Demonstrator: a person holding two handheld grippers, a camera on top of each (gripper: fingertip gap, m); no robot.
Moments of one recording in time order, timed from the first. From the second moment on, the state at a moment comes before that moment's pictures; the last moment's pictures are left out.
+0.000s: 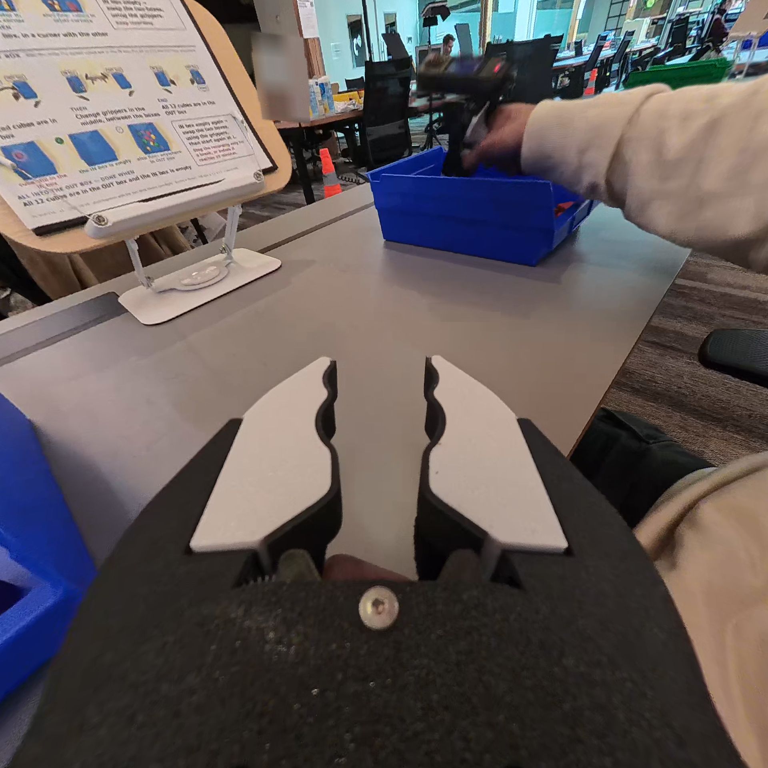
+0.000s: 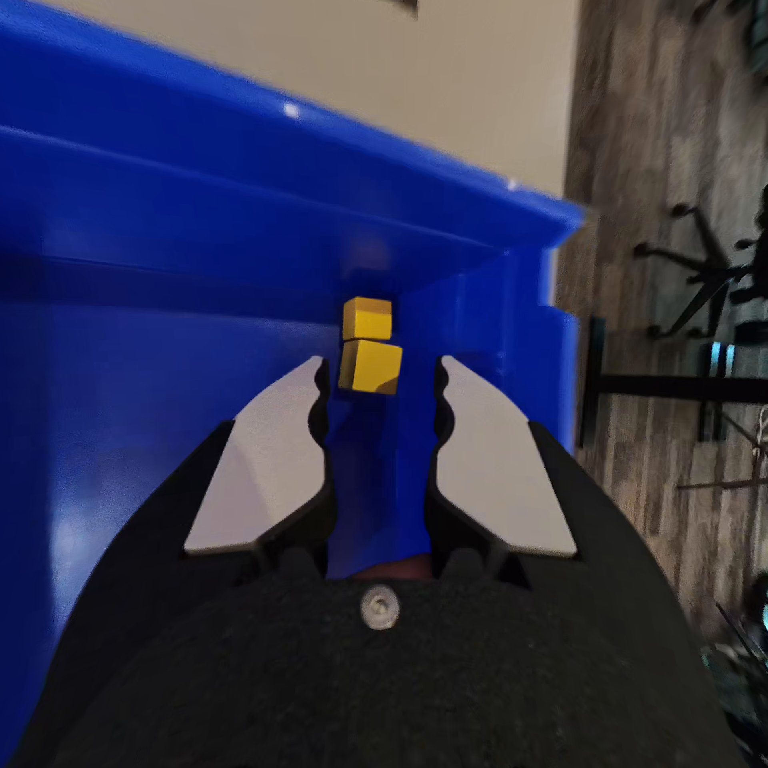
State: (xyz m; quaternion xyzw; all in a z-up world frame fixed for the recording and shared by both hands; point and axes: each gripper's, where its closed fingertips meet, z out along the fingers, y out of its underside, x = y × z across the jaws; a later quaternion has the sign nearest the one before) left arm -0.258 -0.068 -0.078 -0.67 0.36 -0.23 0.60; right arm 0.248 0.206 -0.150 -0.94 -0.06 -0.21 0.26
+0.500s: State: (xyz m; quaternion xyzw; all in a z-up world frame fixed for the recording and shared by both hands) left arm -0.265 -0.044 -0.112 -0.74 0.33 -0.20 0.55; right arm -0.117 -0.061 -0.121 -0.77 -0.25 0.31 0.50
